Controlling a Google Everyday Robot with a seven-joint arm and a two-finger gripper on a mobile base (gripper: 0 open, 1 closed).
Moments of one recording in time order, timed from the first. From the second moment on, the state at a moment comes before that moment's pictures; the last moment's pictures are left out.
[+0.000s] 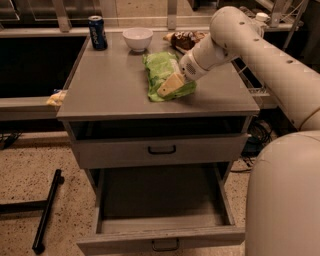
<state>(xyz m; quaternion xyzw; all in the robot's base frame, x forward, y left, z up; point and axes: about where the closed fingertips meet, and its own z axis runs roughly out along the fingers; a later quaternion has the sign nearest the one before) 0.752 -0.067 0.833 -0.45 0.82 0.16 0.31</state>
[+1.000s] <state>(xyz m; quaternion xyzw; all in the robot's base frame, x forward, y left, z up) 0.653 -0.094 0.900 -0.54 0.76 0.14 0.34</state>
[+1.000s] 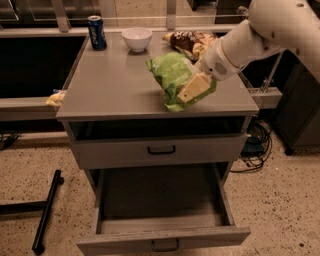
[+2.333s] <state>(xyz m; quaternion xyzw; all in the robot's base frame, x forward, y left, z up) 0.572 -0.123 0.897 -0.67 0.67 0.08 0.31</state>
